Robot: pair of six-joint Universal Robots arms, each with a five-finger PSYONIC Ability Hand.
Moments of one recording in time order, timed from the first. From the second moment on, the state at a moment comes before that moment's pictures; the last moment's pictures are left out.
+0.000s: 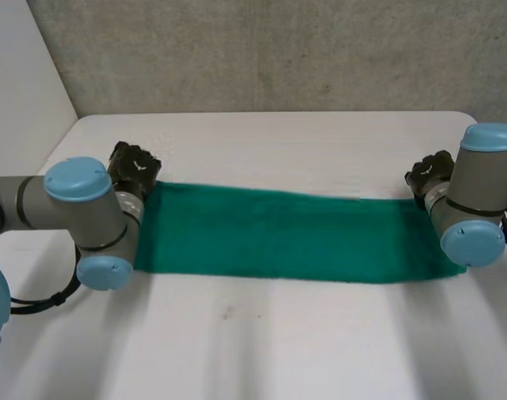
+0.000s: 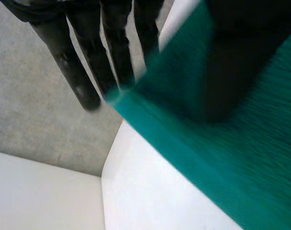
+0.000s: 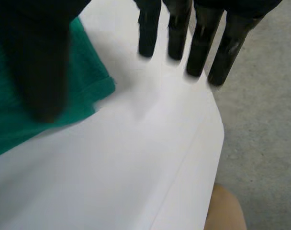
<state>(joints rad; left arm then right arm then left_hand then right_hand) 4.35 -2.39 -1.23 3.54 -1.71 4.02 1.79 -0.69 1.00 0.03 1.68 2.21 0.49 0.63 0.63 0.63 0.44 0.31 0.38 0.39 0.39 0.24</state>
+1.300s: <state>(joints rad) 4.28 -2.02 -1.74 3.67 -1.69 3.74 1.45 -1.14 1.67 -0.21 1.48 2.48 0.19 0.20 0.21 0.20 0.05 0.96 1.18 1.18 1.19 0.96</state>
